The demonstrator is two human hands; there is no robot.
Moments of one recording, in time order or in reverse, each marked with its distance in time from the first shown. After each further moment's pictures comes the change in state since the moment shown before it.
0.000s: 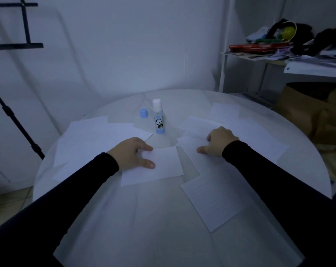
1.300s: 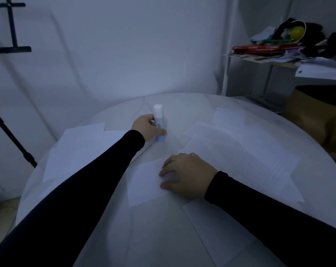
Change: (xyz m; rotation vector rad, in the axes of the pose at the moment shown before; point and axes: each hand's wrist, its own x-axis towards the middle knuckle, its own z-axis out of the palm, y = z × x) left_hand 0.119 0.025 -0.008 -0.329 0.331 -0.118; right_hand -0.038 -0.060 0.019 0.015 -0.034 -0.748
